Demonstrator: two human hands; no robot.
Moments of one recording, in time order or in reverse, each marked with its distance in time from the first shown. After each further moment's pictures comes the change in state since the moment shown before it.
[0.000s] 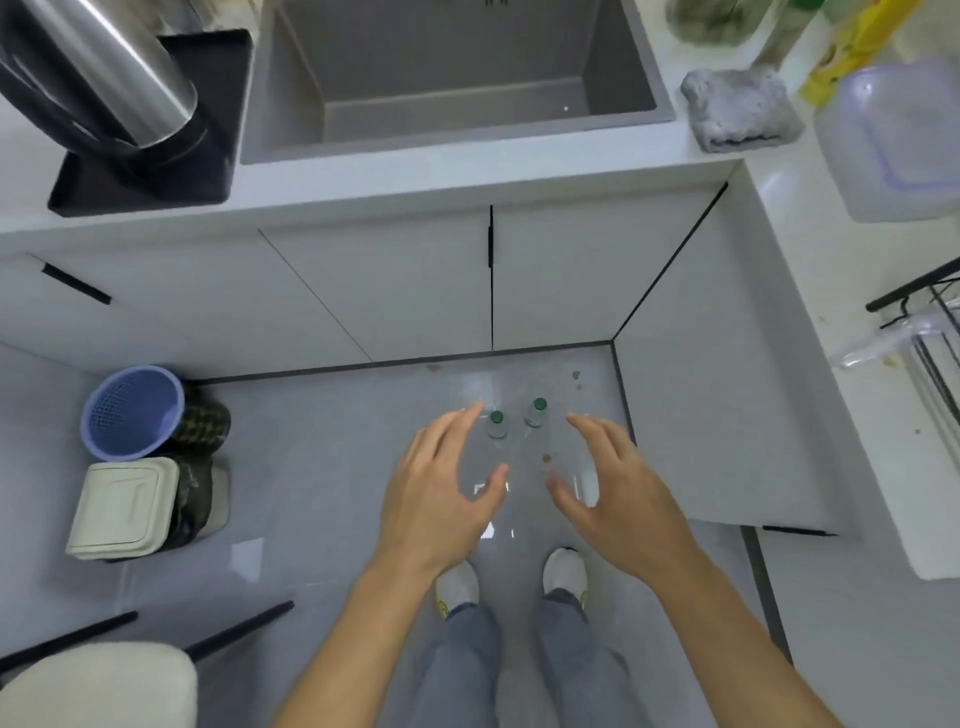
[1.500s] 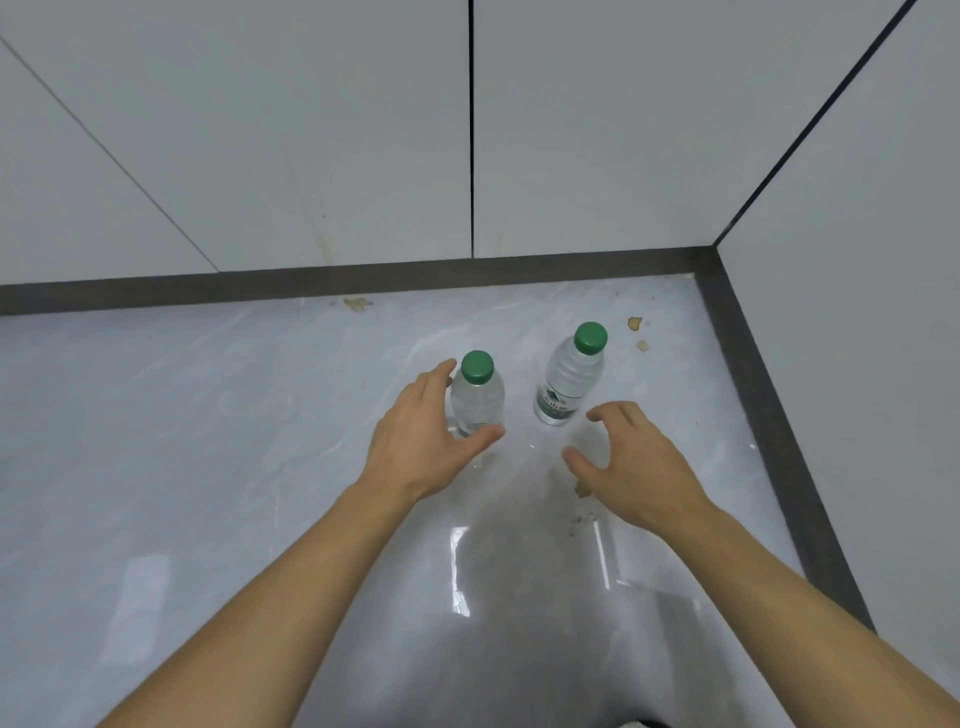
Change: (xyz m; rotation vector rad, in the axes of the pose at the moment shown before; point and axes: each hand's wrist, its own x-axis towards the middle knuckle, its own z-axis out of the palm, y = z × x) left_hand 0.207 -0.384 0.519 0.048 -0.046 -0.054; right_hand 0.267 0.399 0.439 -0.180 -0.053 0.140
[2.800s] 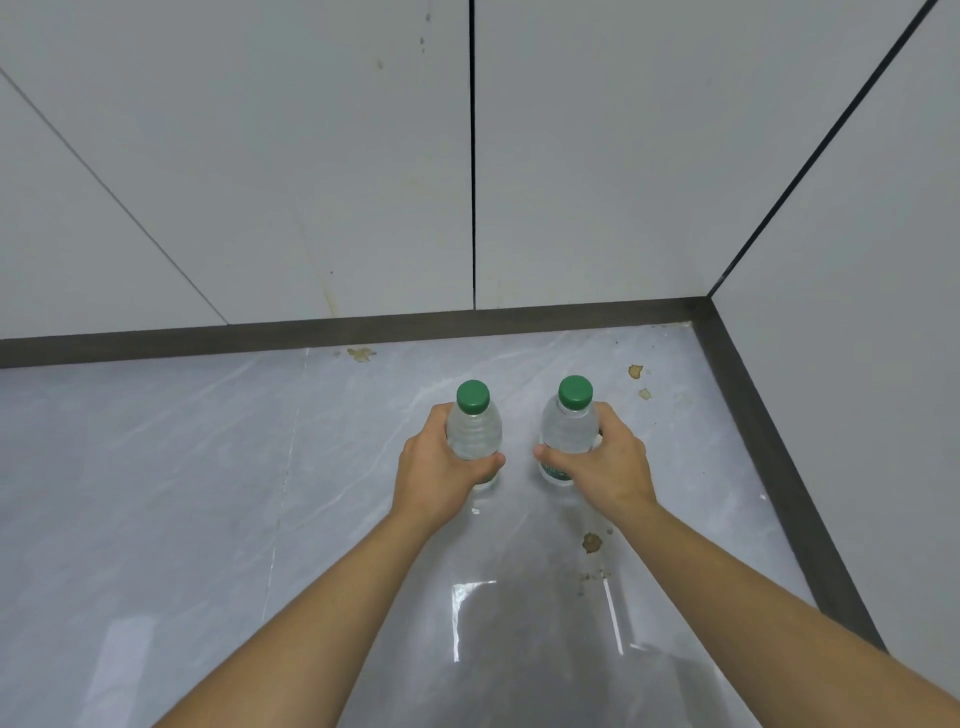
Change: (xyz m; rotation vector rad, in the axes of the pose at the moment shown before) left_hand 0.029 0.001 0.023 -0.387 0.027 -0.189; right_hand 0.058 -0.025 0.020 0.574 0.203 0.152
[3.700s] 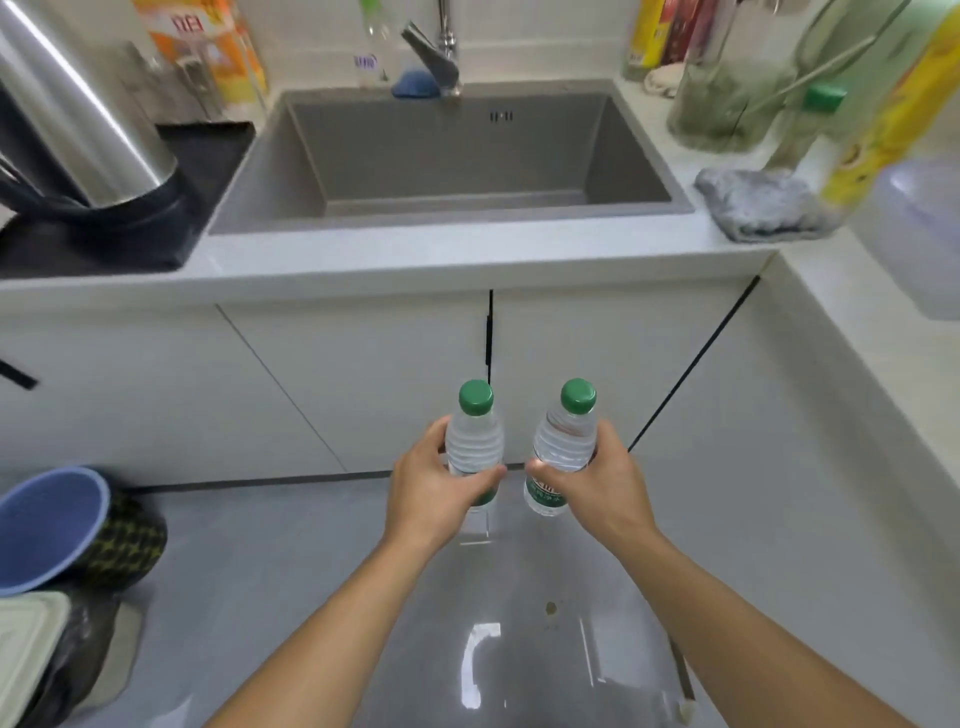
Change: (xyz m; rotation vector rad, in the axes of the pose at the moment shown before) left_hand -0.156 0.427 -0.332 -0.139 0.136 0.080; right_hand -0.167 -0.431 -0.297 0.108 -0.018 -0.110
